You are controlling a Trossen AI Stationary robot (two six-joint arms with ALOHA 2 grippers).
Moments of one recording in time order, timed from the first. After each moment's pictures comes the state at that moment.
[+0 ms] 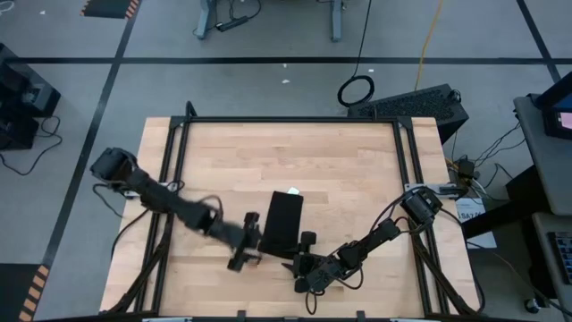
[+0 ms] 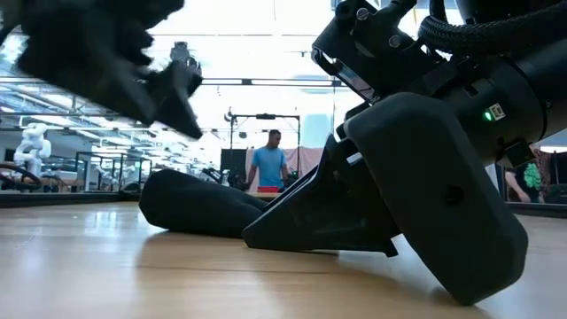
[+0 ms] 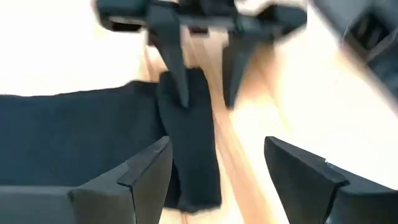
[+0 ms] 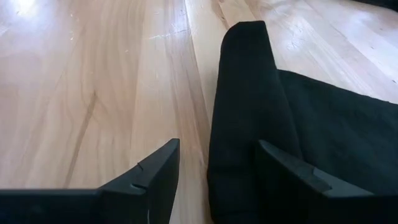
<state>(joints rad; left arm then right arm) -0.45 1.53 0.73 0.09 -0.09 -0.11 0.56 2.23 1.10 0.38 0.71 0.29</state>
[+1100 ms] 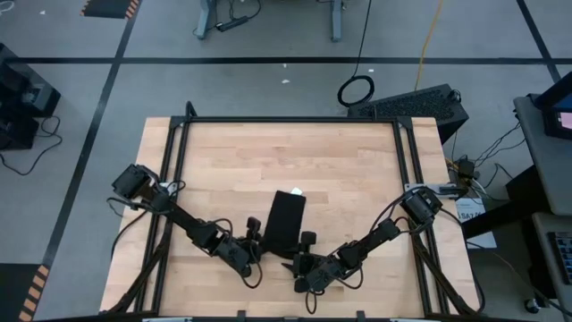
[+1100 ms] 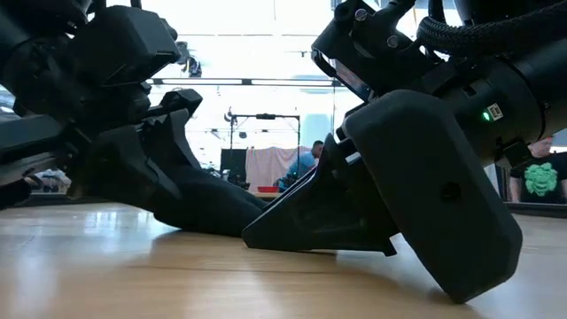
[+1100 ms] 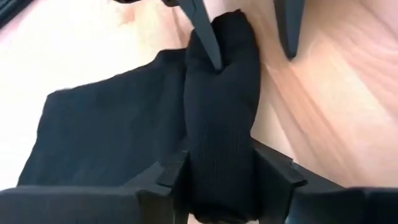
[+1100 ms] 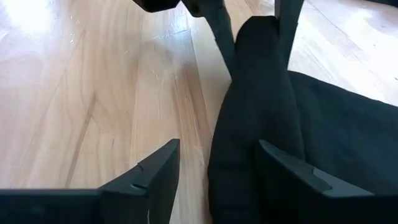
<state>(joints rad) -0.57 1.81 0.73 0.27 -0.51 0.09 0.56 2.23 1.10 0.39 0.70 0.30</state>
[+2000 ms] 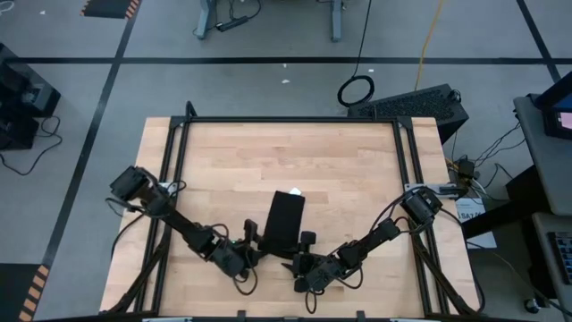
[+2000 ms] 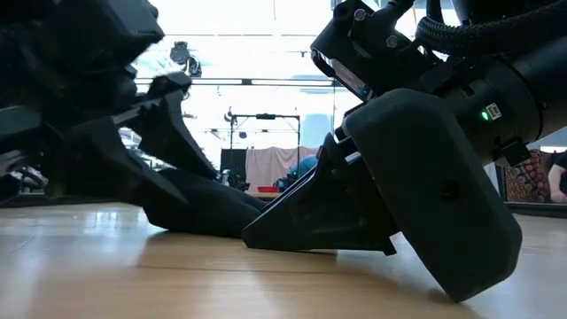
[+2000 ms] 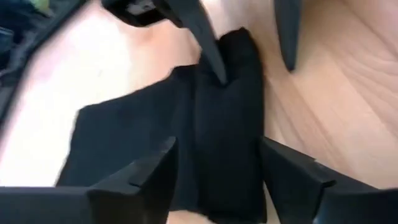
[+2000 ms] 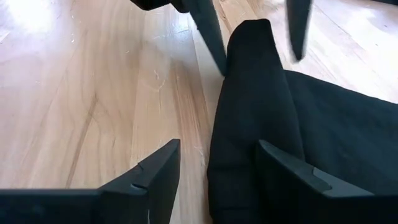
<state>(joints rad) -0.63 1.80 0.73 0.30 -0.63 0.12 0.56 2.23 1.10 0.39 0.68 0.30</state>
